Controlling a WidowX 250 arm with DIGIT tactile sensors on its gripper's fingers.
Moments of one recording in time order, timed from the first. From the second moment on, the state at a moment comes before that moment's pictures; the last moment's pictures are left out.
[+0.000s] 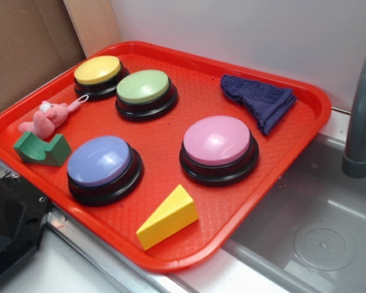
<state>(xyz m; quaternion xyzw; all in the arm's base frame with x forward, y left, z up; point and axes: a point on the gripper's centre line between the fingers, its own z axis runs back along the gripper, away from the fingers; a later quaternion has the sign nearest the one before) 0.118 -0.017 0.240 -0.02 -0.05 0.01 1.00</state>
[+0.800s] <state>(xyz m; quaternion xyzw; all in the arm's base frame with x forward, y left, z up) 0.149 0.024 0.164 0.01 -0.09 0.15 0.98</state>
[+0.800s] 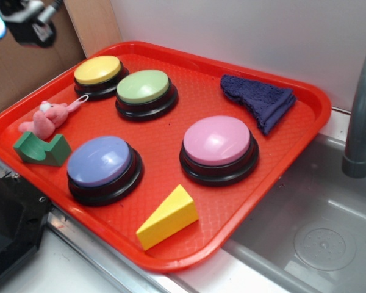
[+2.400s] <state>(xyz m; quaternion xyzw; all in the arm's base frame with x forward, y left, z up) 0.164 0.103 0.027 0.13 -0.06 0.22 0.96</state>
